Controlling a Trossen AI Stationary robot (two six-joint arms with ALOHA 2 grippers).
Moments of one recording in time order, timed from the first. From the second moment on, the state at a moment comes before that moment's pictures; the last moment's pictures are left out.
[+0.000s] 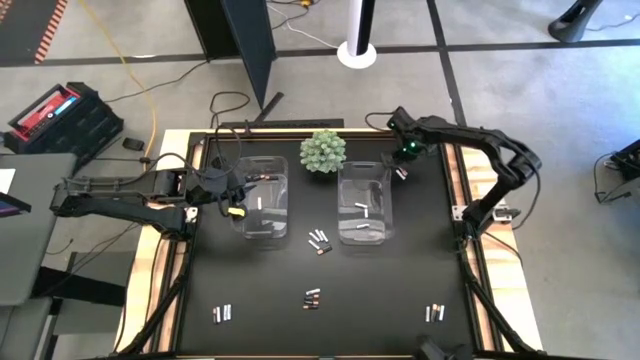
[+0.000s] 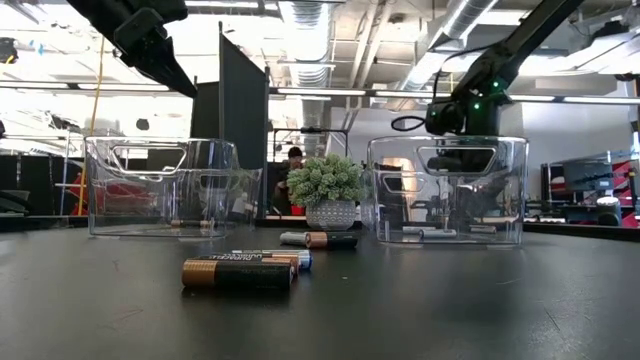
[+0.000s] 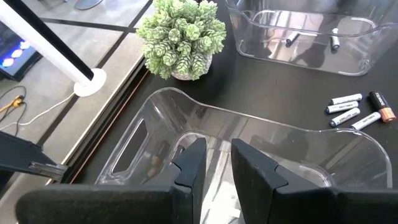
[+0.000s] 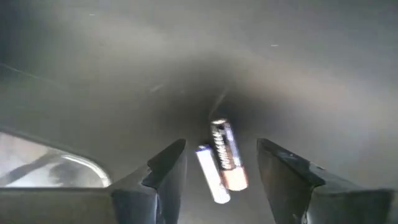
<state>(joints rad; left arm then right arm) 0.06 0.82 0.78 -0.61 -0.47 -0.05 -0.85 1.64 0.99 -0.74 0.06 0.41</state>
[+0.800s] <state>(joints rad) 0.06 0.82 0.78 -0.62 -0.47 -0.05 -0.89 1.67 0.99 -0.70 0.01 0.55</state>
